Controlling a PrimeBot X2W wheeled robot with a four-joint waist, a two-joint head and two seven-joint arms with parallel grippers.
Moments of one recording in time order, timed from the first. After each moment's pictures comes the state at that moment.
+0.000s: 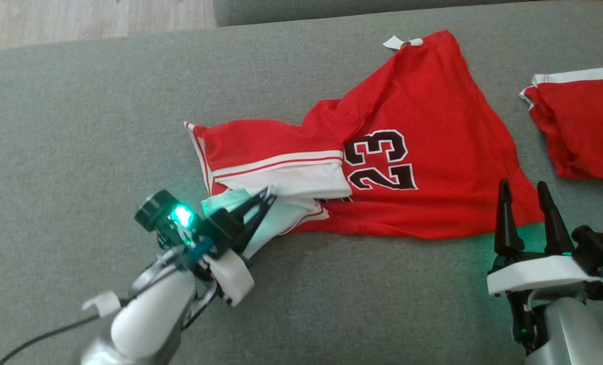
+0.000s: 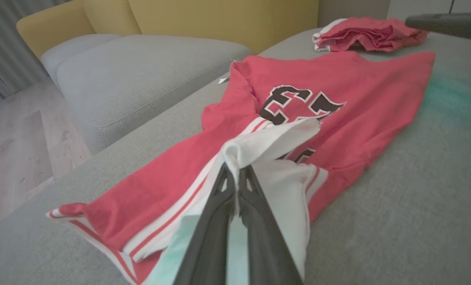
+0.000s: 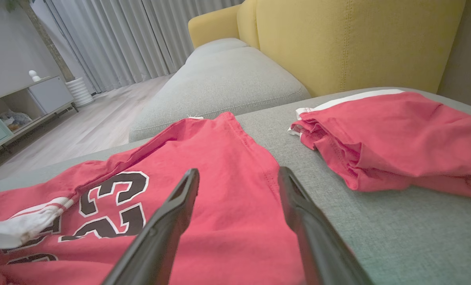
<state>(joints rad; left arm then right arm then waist) -0.48 0.28 -0.72 0.41 -0.17 -0.13 -0.07 -0.13 -0.04 -0.06 0.35 0.23 0.13 -0.25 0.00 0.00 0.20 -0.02</state>
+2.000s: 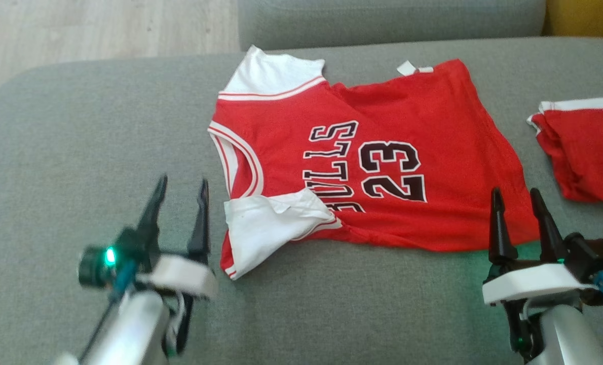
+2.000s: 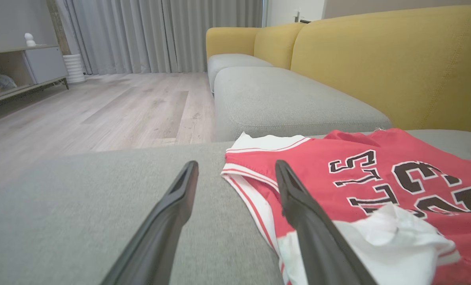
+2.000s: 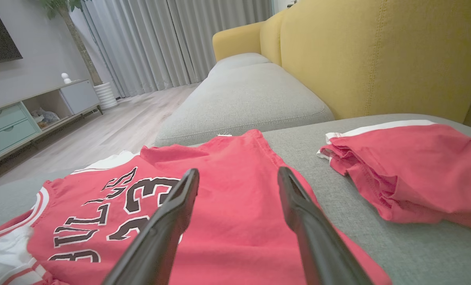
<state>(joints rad) -0.36 0.21 -0.46 0.47 -0.39 0.12 -0.25 -0.12 -0.05 -0.04 0.34 0.19 0.13 -0.25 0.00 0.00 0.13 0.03</state>
